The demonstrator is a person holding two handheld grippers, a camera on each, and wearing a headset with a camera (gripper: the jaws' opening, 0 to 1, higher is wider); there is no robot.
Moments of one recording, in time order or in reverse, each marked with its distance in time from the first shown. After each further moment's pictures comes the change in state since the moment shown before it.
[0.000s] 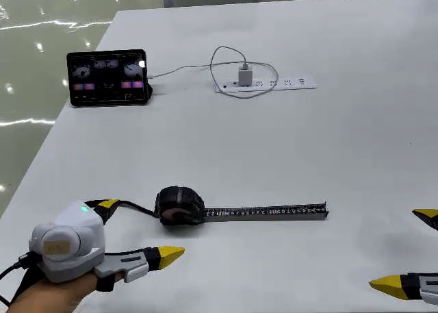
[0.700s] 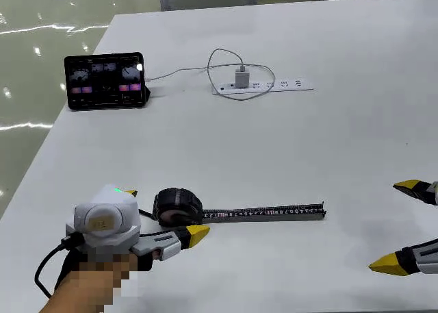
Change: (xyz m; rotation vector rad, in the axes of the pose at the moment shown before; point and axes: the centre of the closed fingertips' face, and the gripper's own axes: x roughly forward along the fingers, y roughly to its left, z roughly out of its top) left arm 0.029 -0.015 0.026 -0.072 -0.001 0.085; right arm 0.006 -0.009 0.029 -0.190 0.093 0.112
